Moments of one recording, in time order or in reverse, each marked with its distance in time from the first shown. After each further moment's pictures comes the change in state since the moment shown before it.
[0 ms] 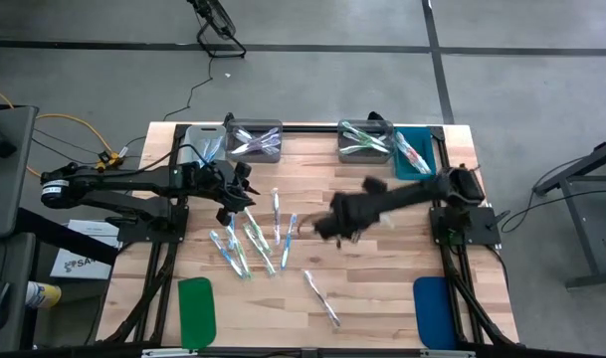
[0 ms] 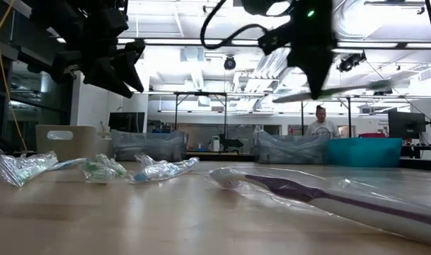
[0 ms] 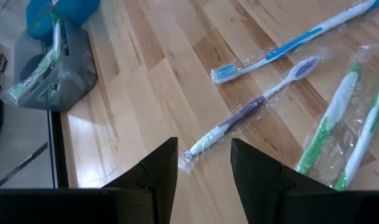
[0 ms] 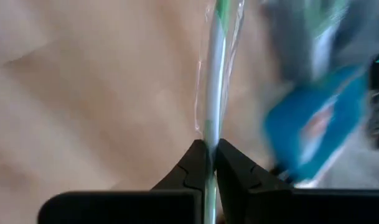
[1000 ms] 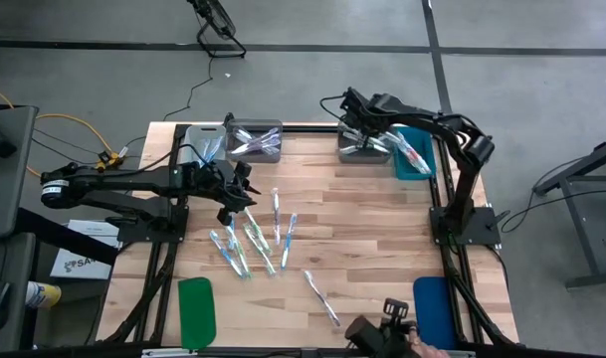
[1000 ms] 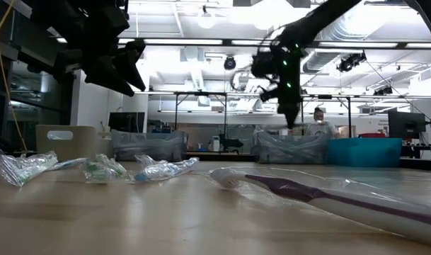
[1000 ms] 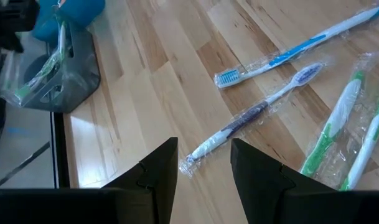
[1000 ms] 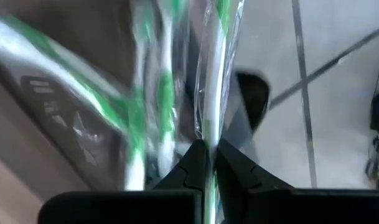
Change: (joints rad) left arm 0.000 0.000 0.000 0.017 0.002 -0.019; right arm -0.876 -0.051 -0.133 0.659 -0.030 -1.114
